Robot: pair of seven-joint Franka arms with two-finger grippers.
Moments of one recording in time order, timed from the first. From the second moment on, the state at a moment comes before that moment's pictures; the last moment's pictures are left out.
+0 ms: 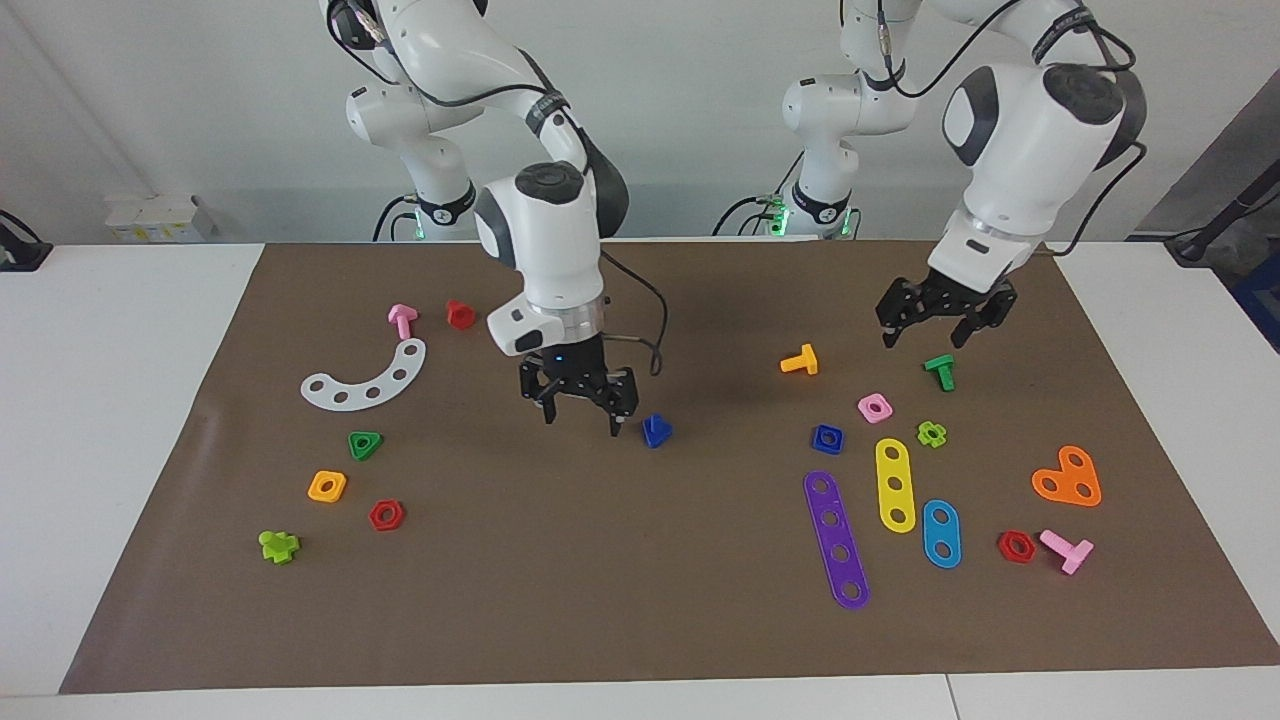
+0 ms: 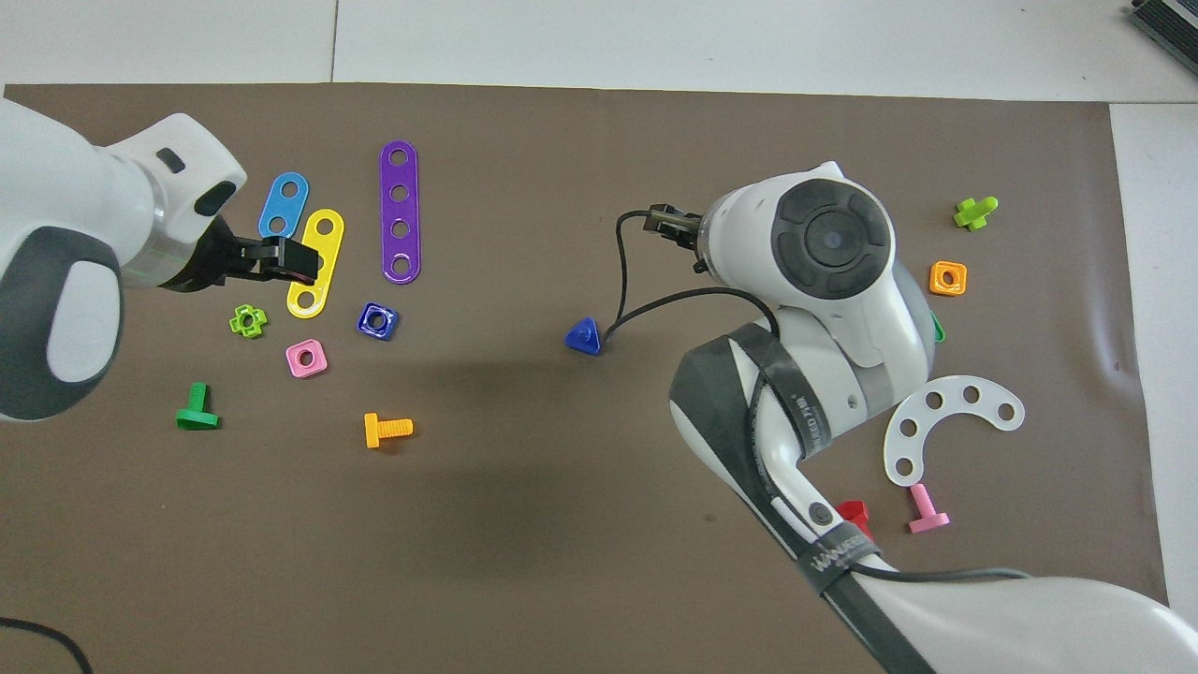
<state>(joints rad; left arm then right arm) -0.10 0.14 -0.11 -1.75 -0.04 1.95 -0.11 0.37 0.26 0.00 -1.67 -0.13 2.20 0.79</state>
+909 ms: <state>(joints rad) -0.13 0.34 -0.11 -1.95 -0.04 2.35 0.10 0.02 -0.05 0.00 -1.62 0.01 1.61 0.22</state>
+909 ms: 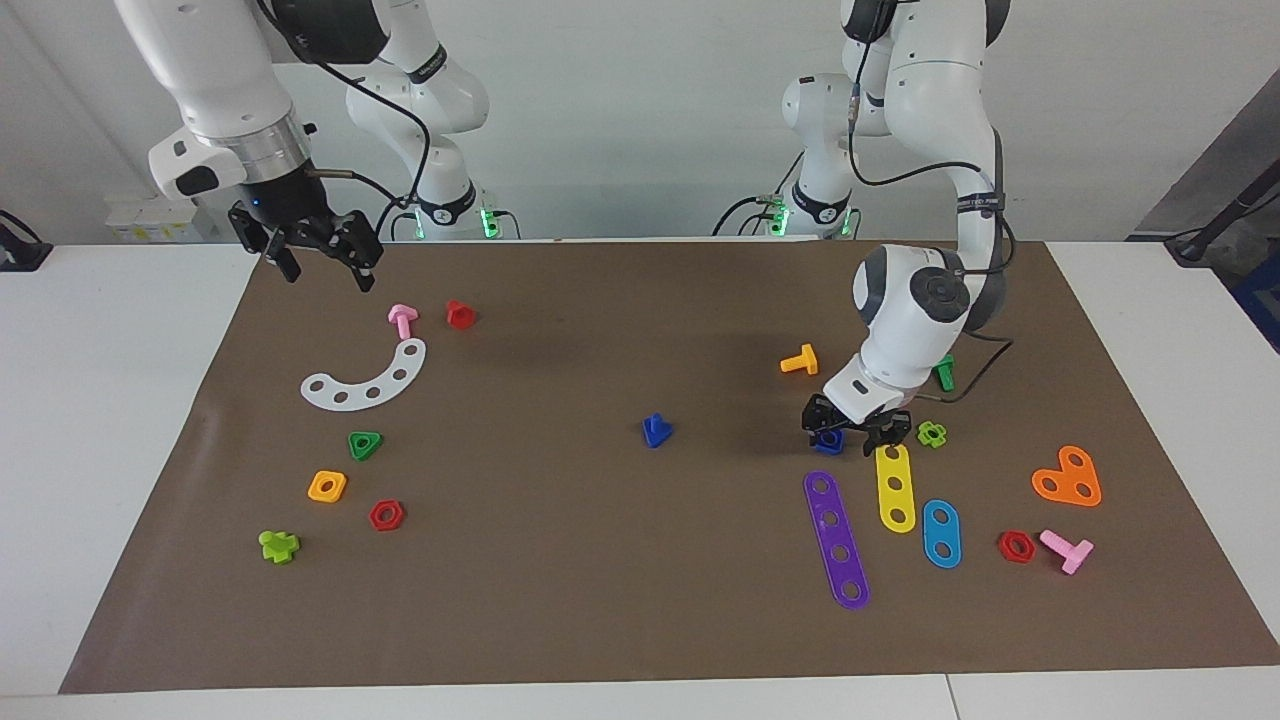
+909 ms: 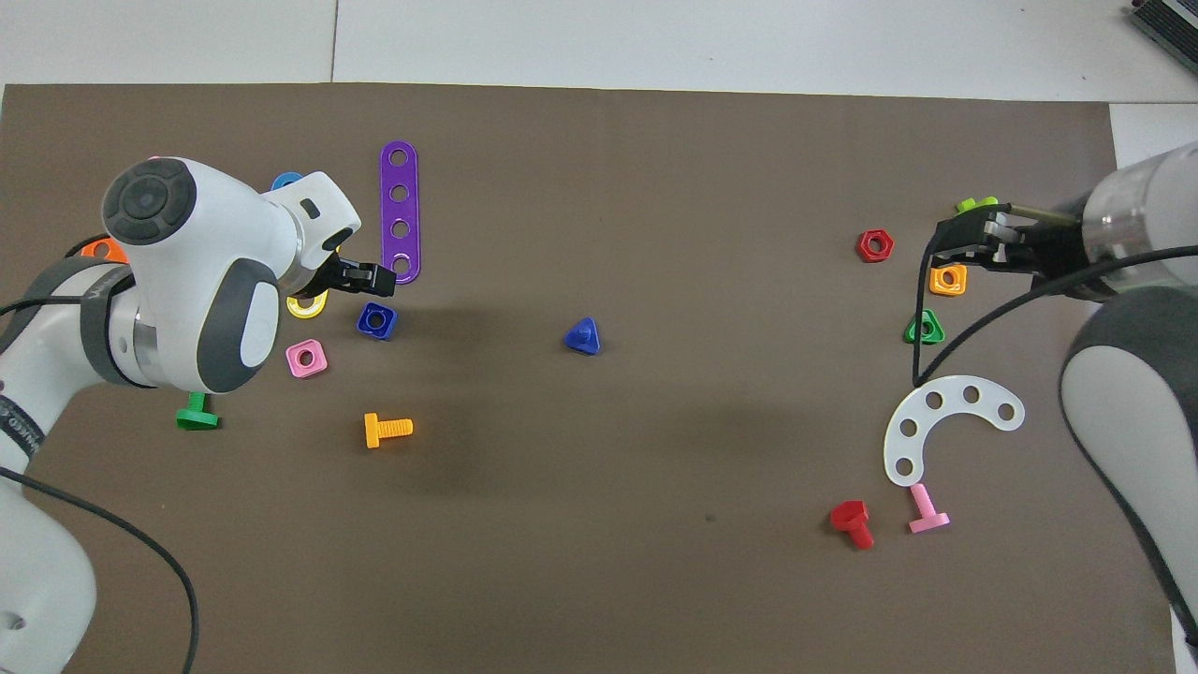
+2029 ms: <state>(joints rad) -0.15 0.34 -0.11 -1.99 -0.04 2.34 0.28 0.02 -0.04 0.00 -1.62 0.01 1.59 0.21</state>
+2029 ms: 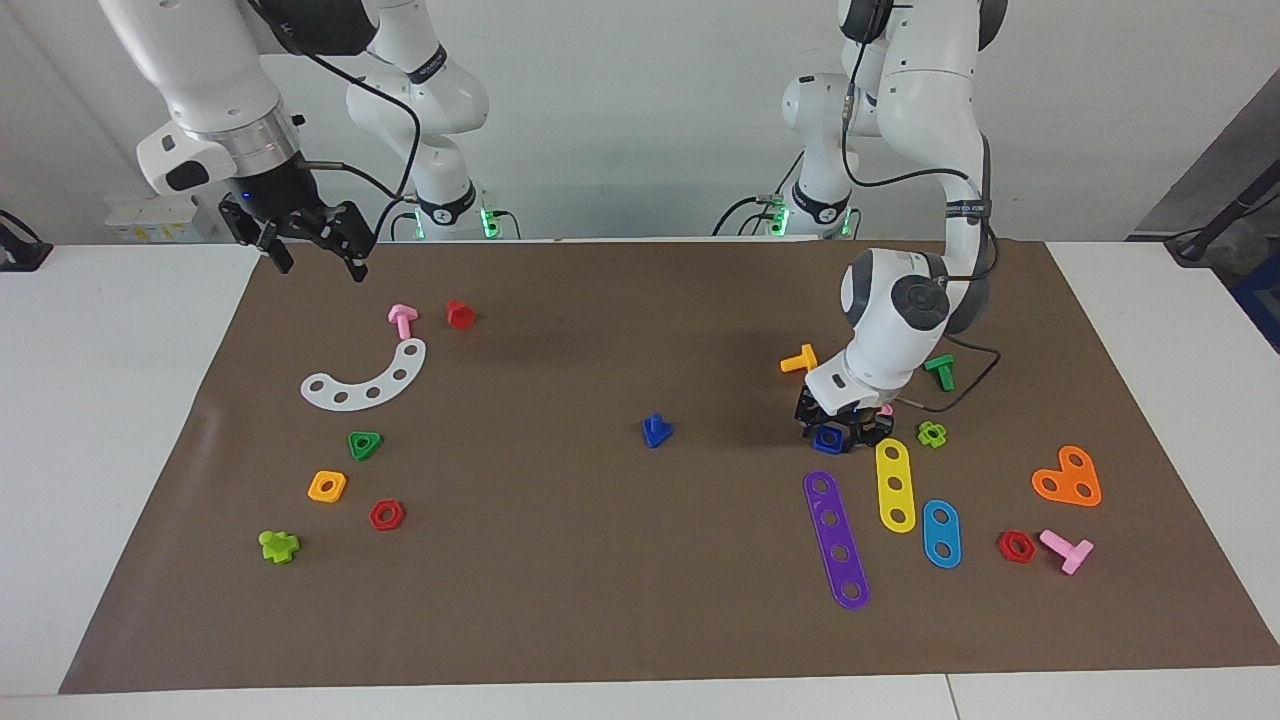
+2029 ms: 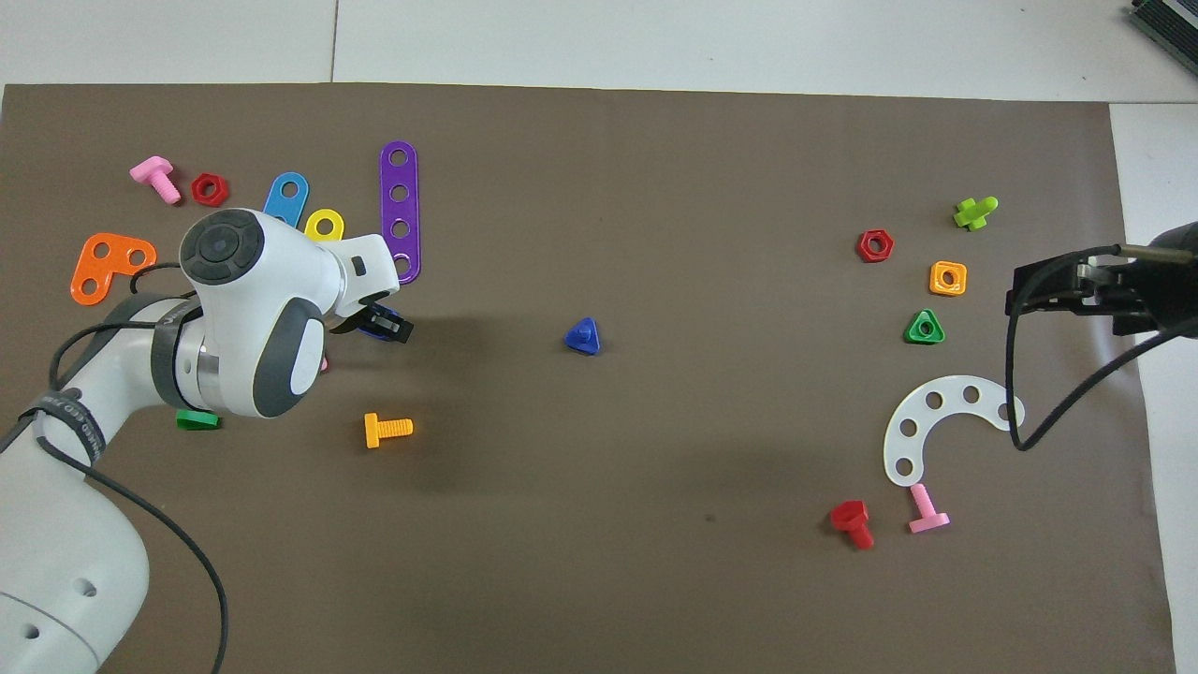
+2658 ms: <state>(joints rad) -0.15 0.34 -0.10 -1.99 -0.04 2.32 0.31 0.02 -0.04 0.01 -1.62 0.01 1.59 0.21</state>
